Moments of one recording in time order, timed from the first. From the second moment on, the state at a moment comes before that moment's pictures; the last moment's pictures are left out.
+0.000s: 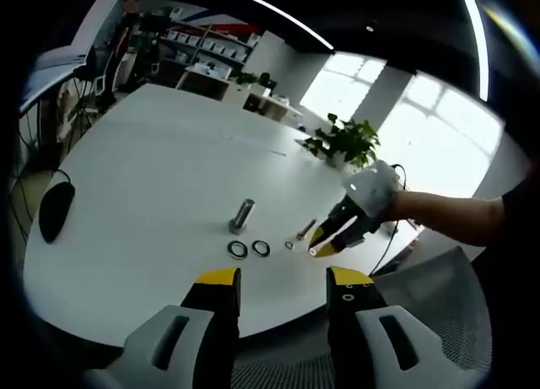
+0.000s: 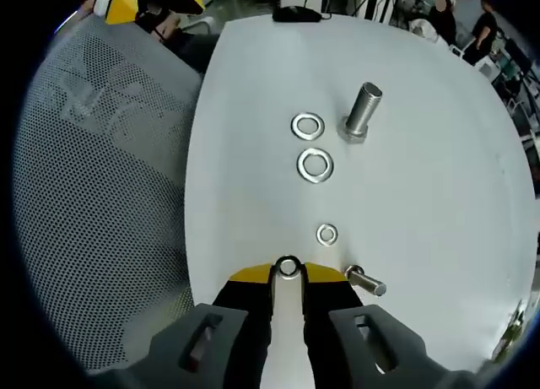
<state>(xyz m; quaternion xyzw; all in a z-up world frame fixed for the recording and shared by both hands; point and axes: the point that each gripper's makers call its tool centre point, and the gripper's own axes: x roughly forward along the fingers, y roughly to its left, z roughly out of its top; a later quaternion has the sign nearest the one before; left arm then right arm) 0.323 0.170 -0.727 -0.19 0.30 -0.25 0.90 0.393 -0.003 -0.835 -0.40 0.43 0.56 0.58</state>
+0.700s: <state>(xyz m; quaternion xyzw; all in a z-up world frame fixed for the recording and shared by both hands) 0.323 0.169 -0.726 -0.19 0.30 -0.26 0.90 0.416 -0.019 -0.779 -0.42 0.40 0.56 0.59</state>
